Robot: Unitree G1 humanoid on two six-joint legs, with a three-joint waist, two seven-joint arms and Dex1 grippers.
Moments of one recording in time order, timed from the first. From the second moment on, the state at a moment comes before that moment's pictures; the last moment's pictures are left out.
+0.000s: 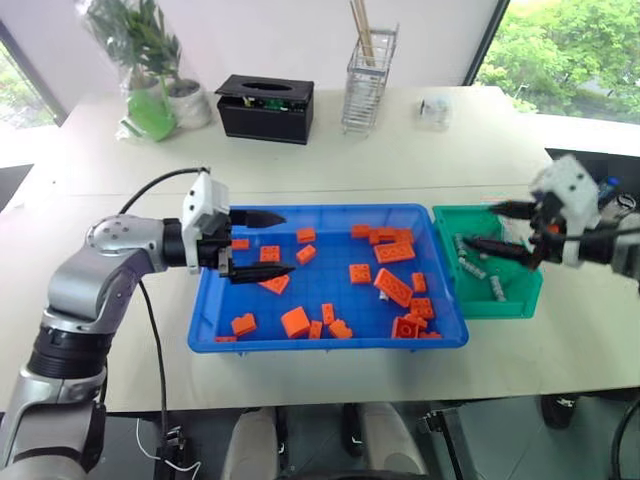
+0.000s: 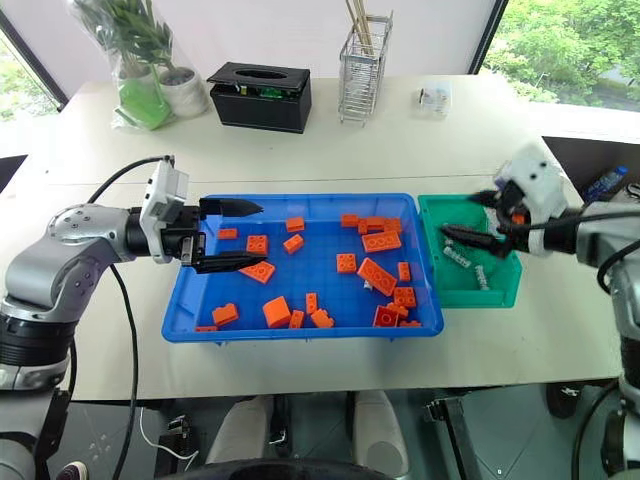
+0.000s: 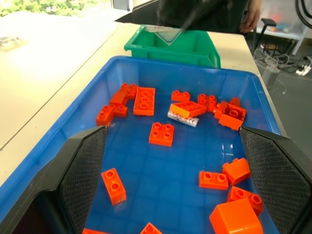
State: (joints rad) left arm -0.49 0.73 -0.01 -0.18 -0.59 0.52 -1.18; right arm -0.41 -1.01 -0.28 -0.30 0.41 0.92 1.03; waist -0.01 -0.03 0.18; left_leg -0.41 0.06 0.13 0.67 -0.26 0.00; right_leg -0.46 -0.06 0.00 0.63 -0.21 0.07
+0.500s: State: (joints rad) left arm -0.49 0.73 -0.03 -0.19 -0.58 0.51 -1.20; right arm -0.43 -0.95 0.08 -0.48 0.52 1.04 0.95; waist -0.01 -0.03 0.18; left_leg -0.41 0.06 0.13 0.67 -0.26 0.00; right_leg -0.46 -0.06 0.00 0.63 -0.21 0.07
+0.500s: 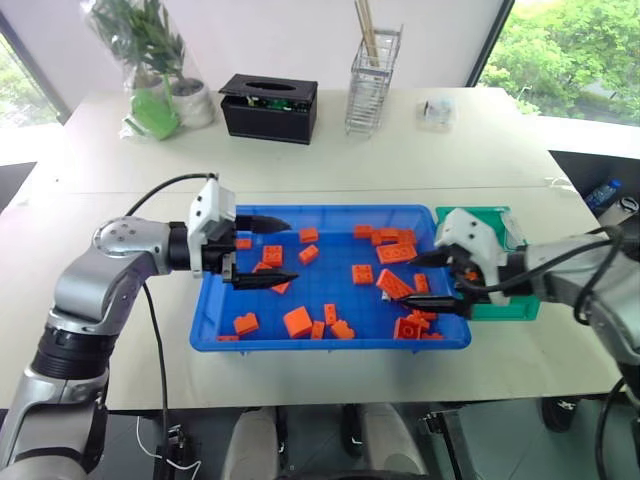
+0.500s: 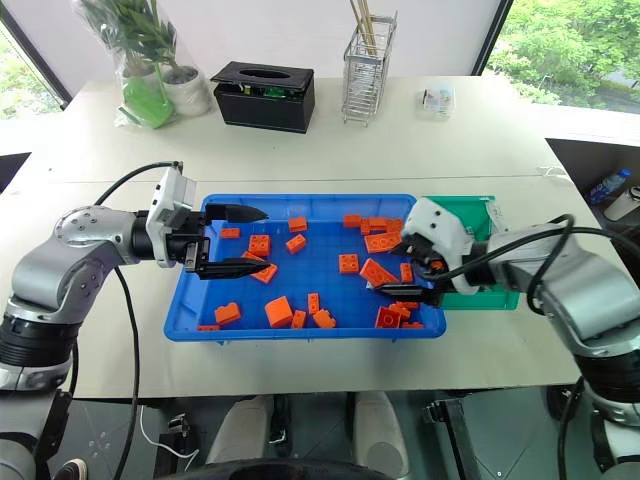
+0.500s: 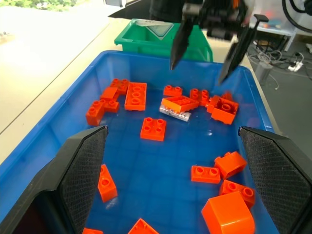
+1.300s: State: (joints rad) left arm -0.44 0.77 -0.02 -0.25 -0.58 0.52 -1.19; right arm -0.49 -0.77 0.25 -0.33 0.37 0.93 0.85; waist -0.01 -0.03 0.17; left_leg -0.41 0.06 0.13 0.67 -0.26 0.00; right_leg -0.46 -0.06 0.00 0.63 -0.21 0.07
